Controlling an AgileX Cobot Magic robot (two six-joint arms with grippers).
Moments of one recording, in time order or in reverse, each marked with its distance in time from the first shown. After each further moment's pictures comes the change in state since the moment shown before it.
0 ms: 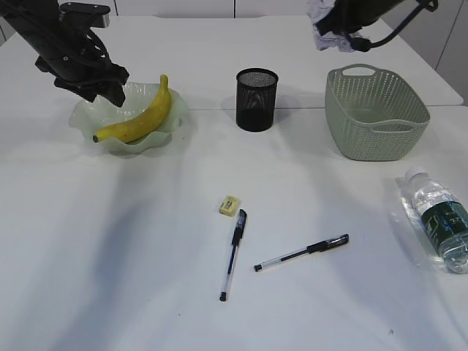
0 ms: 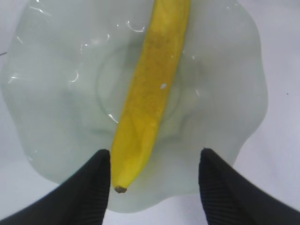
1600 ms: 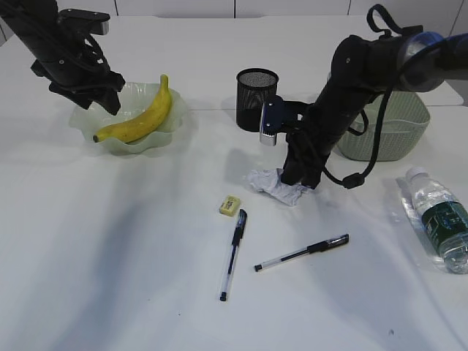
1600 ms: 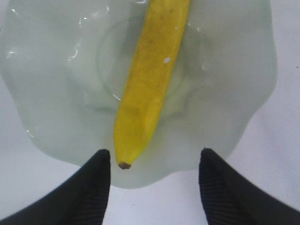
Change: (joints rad) left arm 0.000 0.000 0.000 0.033 0.065 0.000; right arm 0.125 0.004 0.481 0.266 0.198 -0.877
